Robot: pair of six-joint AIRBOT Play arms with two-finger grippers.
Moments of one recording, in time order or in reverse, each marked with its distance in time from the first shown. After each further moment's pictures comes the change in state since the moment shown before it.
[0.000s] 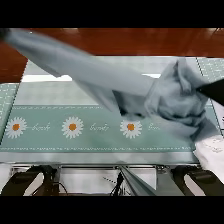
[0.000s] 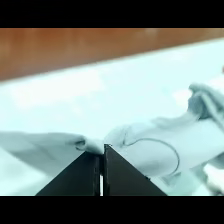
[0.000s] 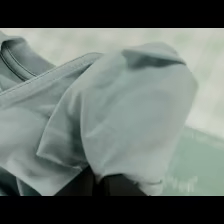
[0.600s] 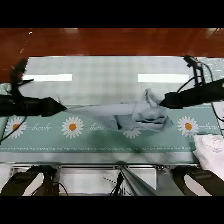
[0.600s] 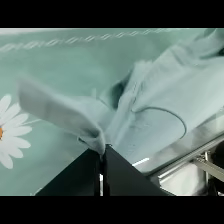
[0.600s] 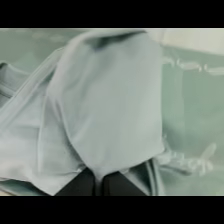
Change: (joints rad) left arm -0.010 -0.030 -0.719 0.065 0.072 -0.011; right arm 0.003 -0.244 -0.497 -0.002 -0.380 -0.016
